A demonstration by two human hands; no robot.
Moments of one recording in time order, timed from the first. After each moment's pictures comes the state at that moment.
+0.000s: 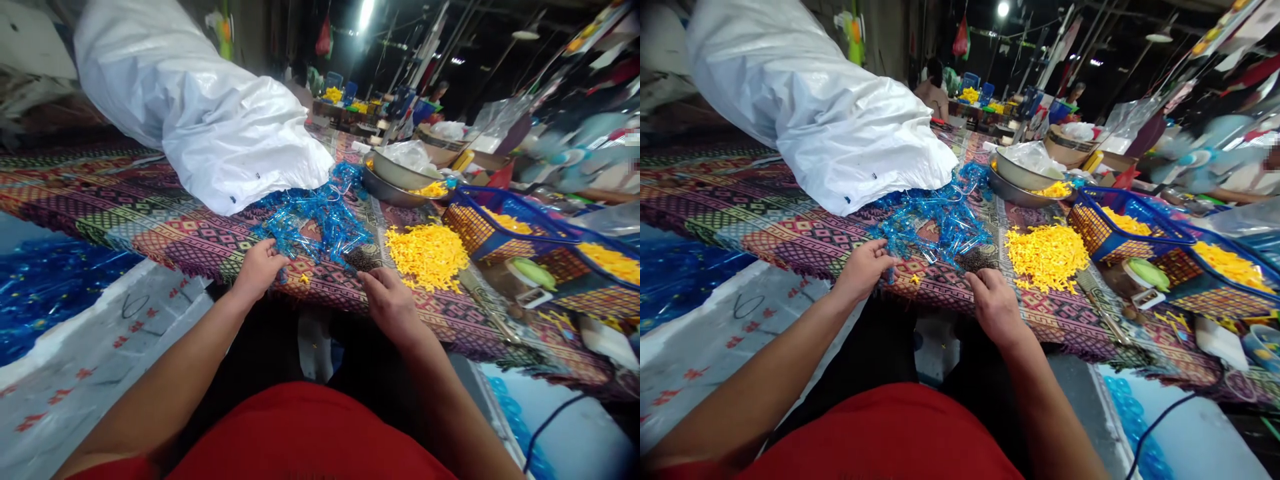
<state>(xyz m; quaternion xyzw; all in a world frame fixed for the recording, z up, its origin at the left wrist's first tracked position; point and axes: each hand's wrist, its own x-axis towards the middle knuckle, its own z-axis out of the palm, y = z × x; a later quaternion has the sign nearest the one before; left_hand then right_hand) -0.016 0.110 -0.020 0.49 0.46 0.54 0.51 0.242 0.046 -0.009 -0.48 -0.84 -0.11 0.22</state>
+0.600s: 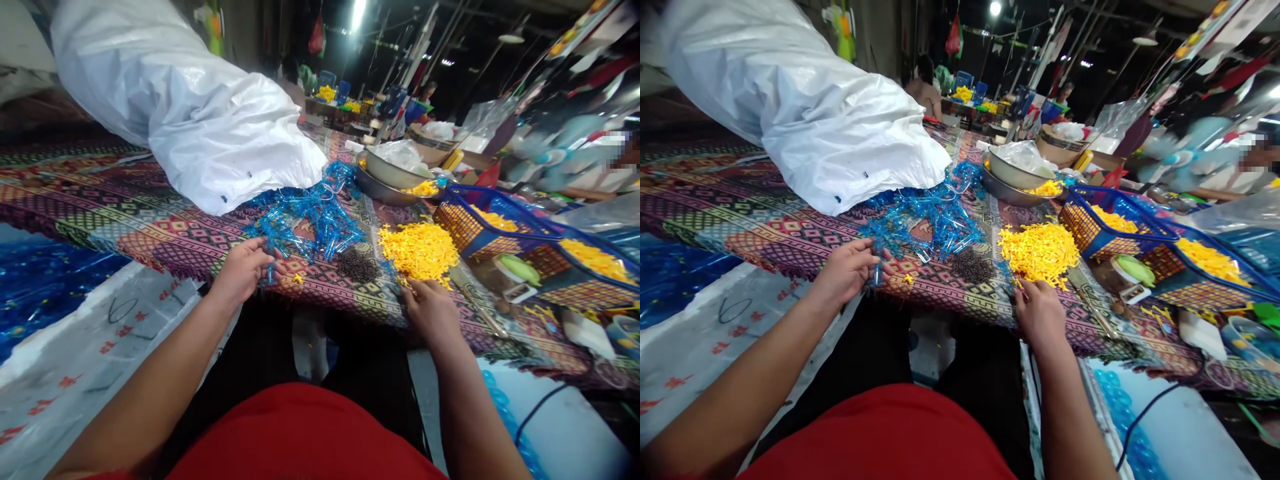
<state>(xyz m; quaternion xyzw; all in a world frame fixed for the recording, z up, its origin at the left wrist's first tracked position) -0.027 0.100 -0.001 0.41 0.35 0.53 0.65 0.333 0.039 -0.032 -0.69 -0.66 -0.15 0.25</state>
